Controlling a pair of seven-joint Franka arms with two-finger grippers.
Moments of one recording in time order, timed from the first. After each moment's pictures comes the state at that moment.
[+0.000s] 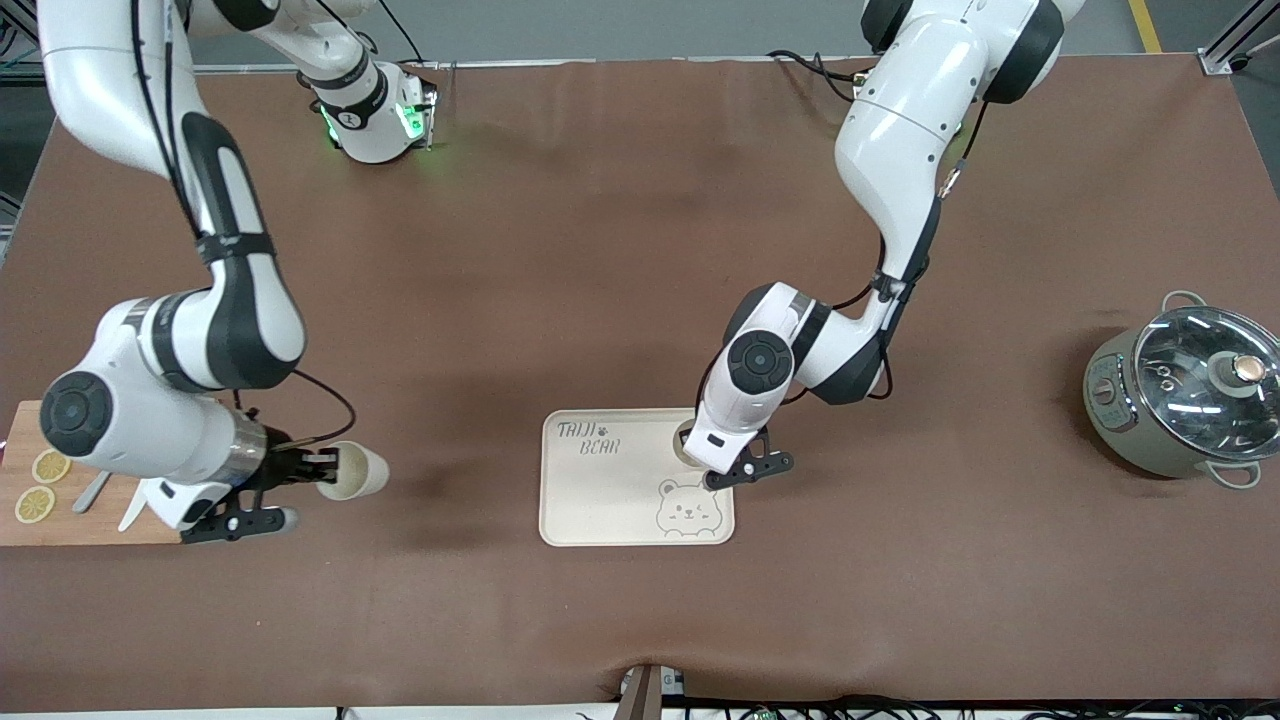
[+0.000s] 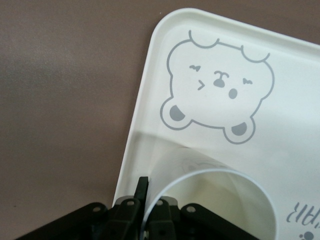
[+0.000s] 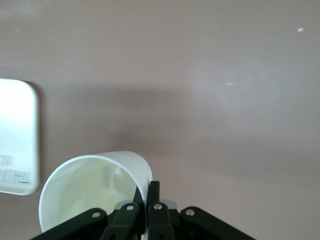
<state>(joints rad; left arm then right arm) -0.56 0.89 -0.03 -1.32 -0.01 2.27 -0.82 0.18 0.60 -0.04 -1.36 0.16 1.97 0.02</state>
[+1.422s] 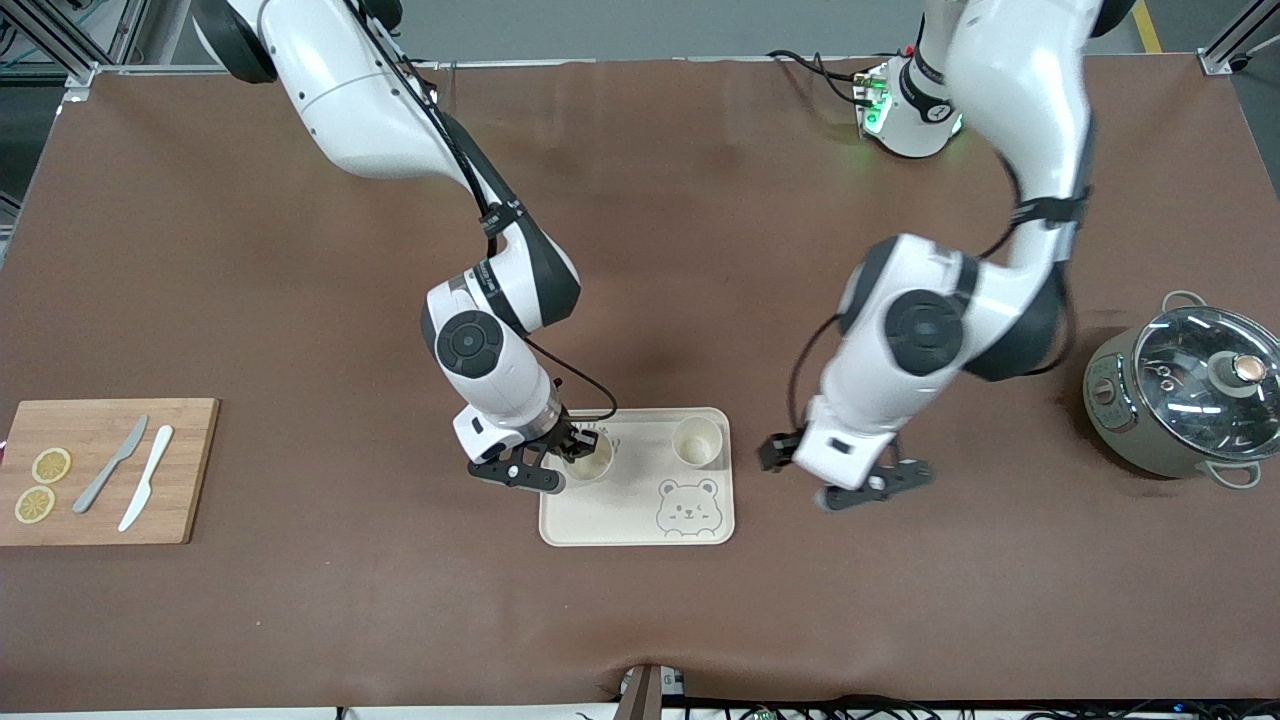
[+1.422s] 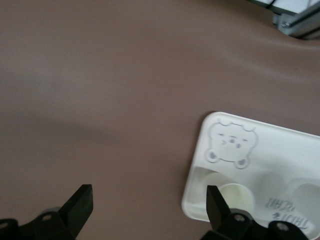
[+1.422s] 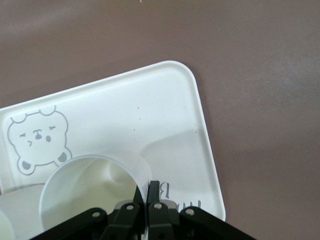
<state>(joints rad) -0.37 0.61 -0.01 -1.27 -0.02 1.98 -0.59 0.57 0.80 -0.05 -1.35 0.14 2.34 0.67</state>
